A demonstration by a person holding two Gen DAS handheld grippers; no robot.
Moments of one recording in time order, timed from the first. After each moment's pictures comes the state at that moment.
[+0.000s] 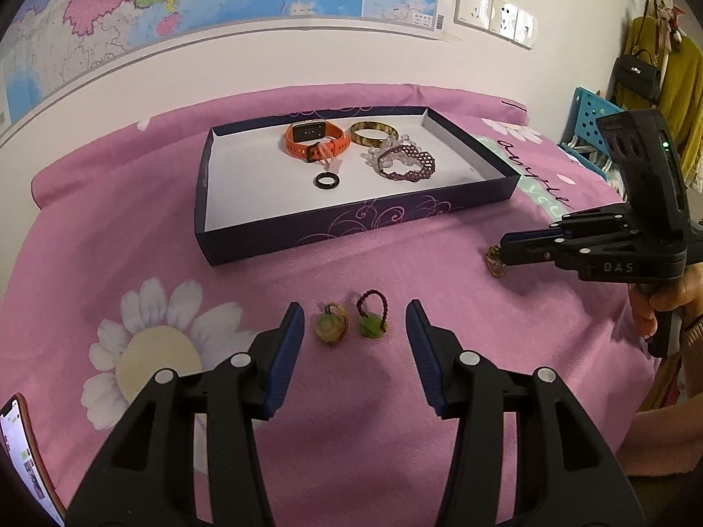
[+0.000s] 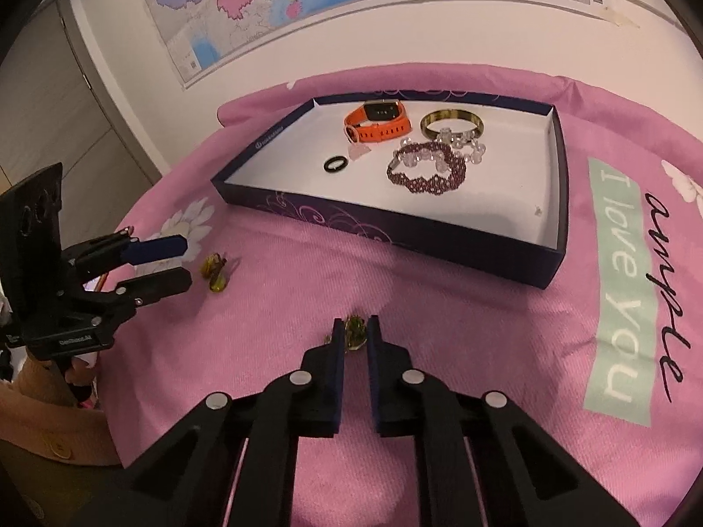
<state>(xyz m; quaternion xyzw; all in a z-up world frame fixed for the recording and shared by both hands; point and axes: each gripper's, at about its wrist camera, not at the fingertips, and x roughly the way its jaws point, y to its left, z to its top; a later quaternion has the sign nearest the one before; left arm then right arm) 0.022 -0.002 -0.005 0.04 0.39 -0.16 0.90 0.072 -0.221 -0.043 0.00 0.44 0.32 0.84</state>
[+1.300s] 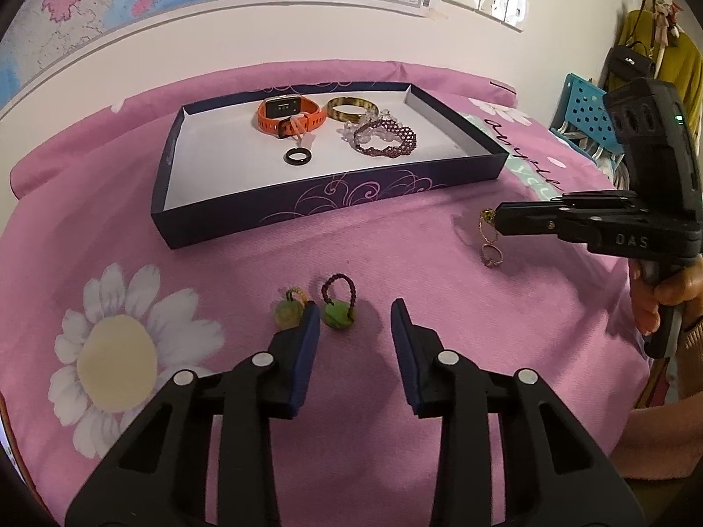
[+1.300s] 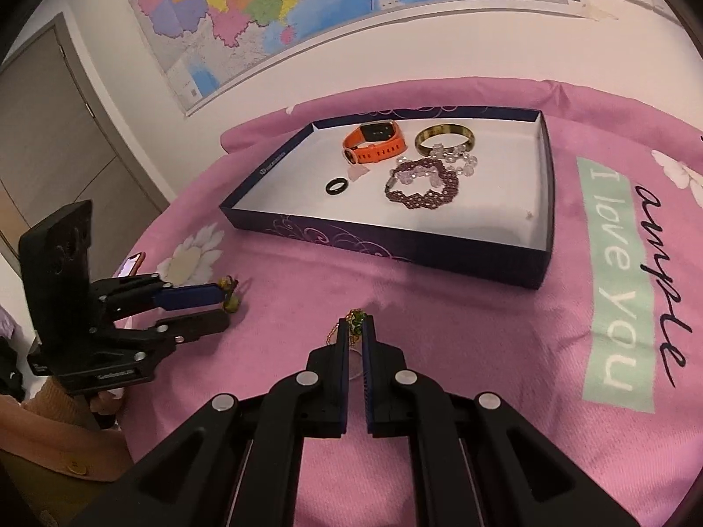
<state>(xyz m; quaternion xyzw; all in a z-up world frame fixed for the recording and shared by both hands) 0.029 -0.017 -0.019 0.04 0.42 -0.18 0.89 0.067 -0.229 -0.036 0.04 0.41 0.32 0.85</state>
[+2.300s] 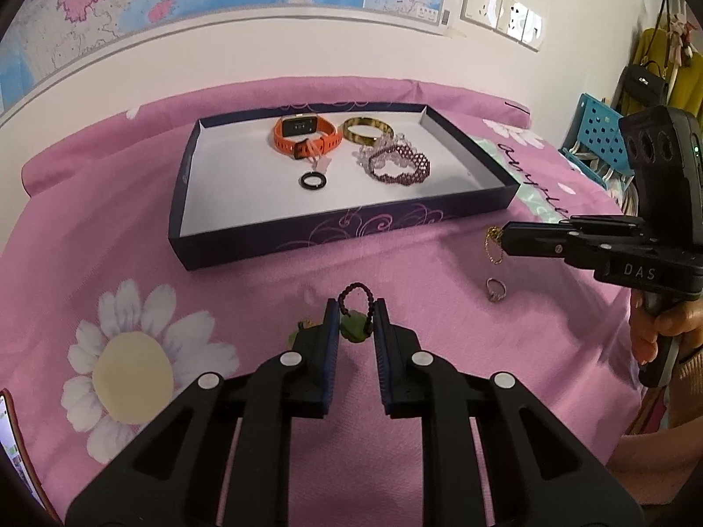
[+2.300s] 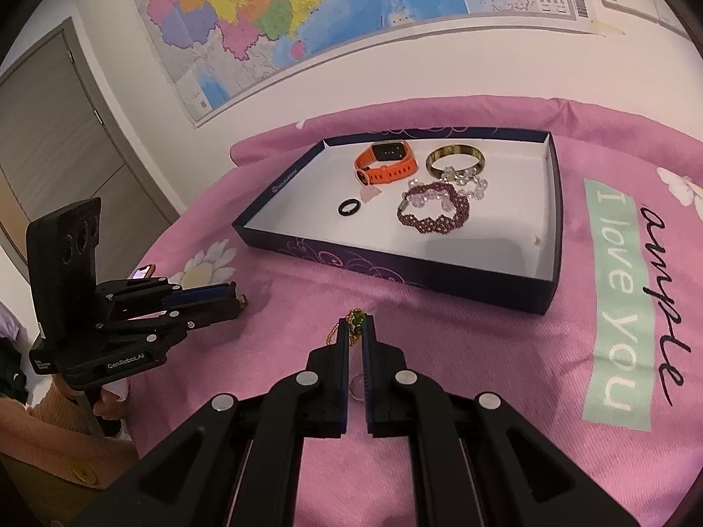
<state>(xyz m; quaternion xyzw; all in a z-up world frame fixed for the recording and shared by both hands) 0.035 -0.015 -0.003 0.02 0.41 -0.16 0.90 0.069 -0.226 -0.023 0.05 0.40 0.33 0.86</state>
